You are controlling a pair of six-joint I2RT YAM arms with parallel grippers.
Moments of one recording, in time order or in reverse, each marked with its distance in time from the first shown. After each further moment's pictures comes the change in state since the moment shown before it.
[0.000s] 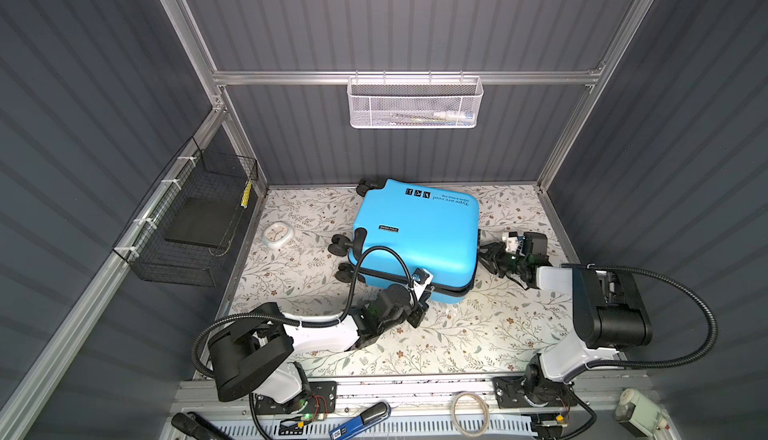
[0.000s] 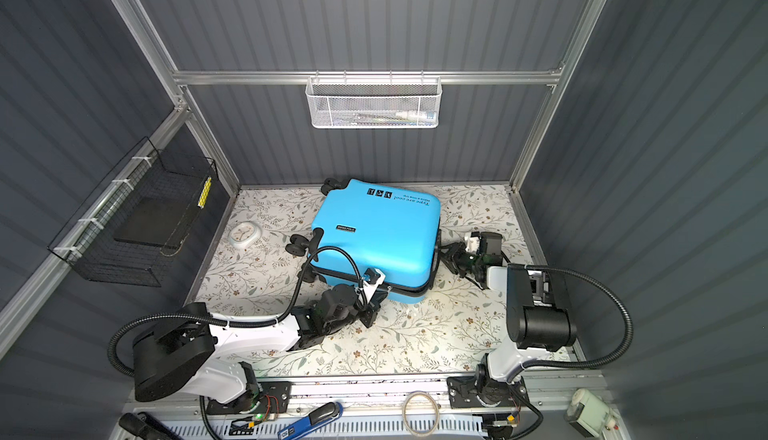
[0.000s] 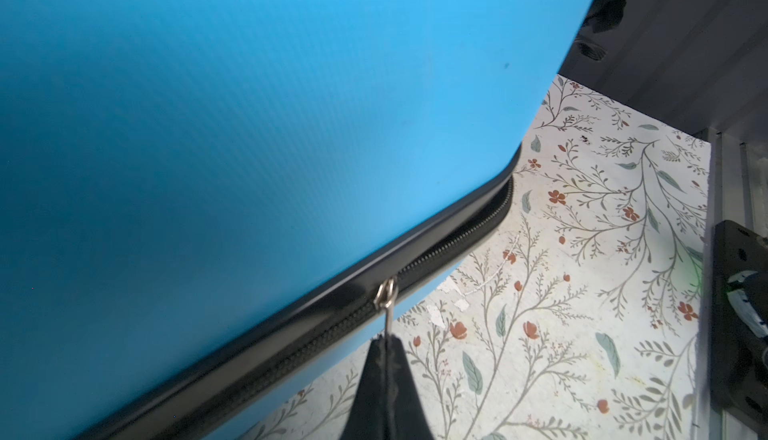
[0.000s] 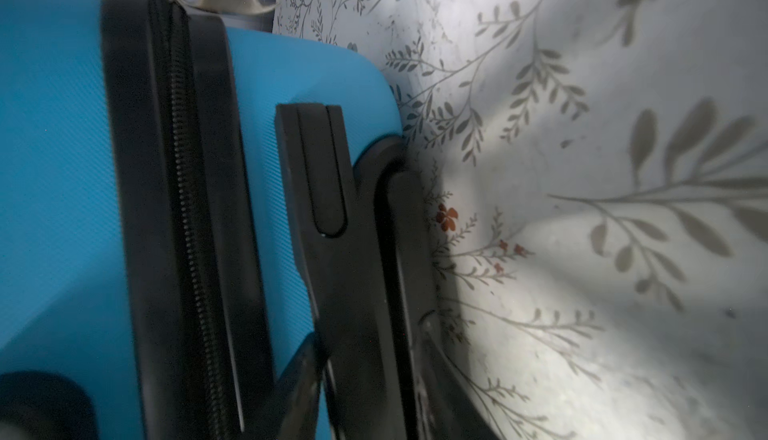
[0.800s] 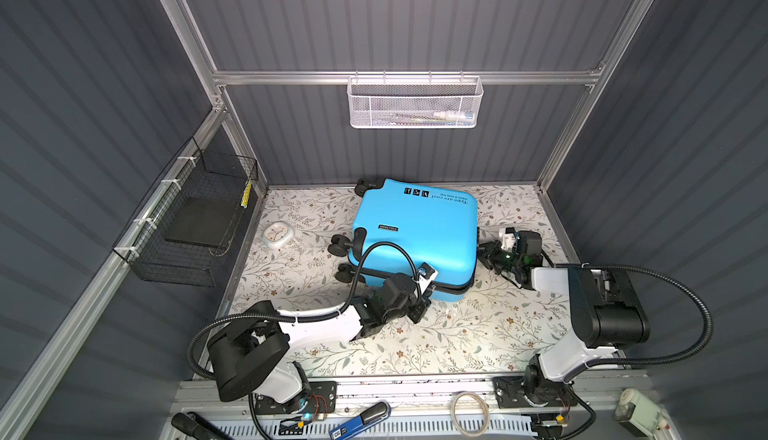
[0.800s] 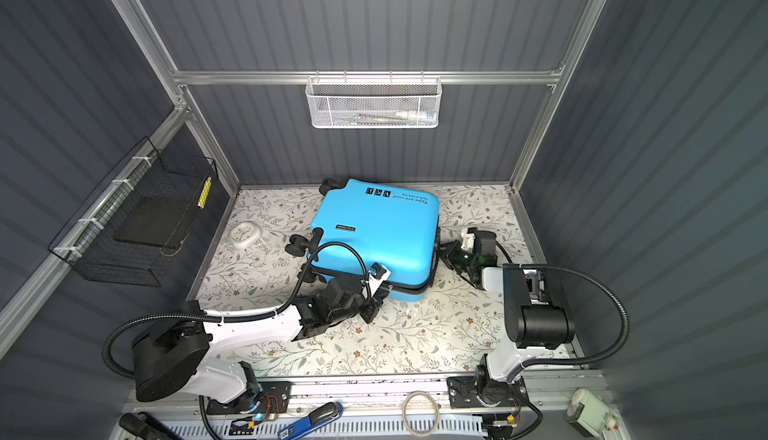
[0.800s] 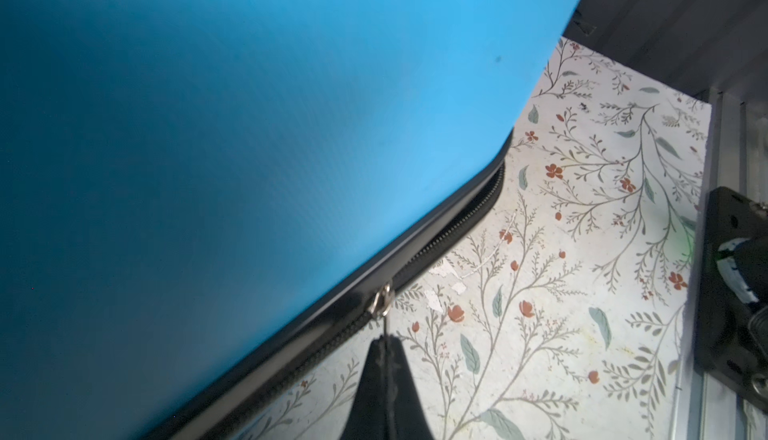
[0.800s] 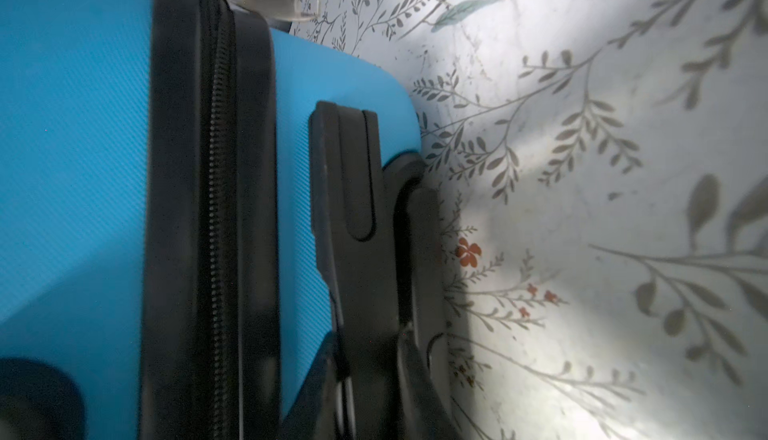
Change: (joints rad) left arm 0.018 0.000 0.140 -0.260 0.091 0.053; right arm 0.052 0.002 -0.022 0.109 0.091 -0.018
